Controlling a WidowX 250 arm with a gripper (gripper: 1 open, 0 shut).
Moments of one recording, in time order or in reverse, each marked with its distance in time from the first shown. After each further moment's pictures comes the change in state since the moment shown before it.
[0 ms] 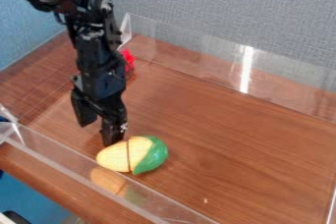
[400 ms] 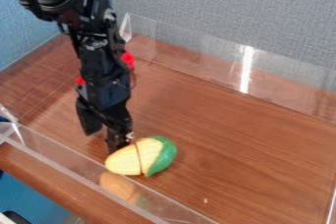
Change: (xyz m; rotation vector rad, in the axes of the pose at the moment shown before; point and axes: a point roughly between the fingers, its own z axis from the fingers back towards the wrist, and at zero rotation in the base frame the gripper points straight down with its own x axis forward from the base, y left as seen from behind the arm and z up) arm 0.004 -0.016 -0.007 -0.017 -0.022 -0.019
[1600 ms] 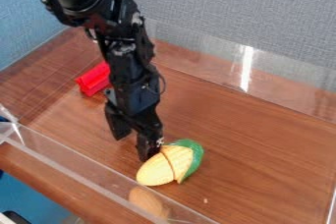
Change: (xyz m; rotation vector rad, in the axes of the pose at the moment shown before) arm 0.019 -0.030 0.003 -0.036 -0.054 -0.051
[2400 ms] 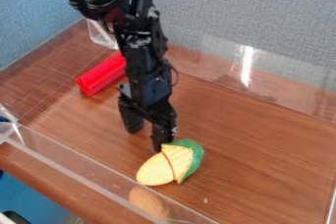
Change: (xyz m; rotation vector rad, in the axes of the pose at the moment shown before) arm 0.023 0.003 -0.006 -0.024 0.011 0.059
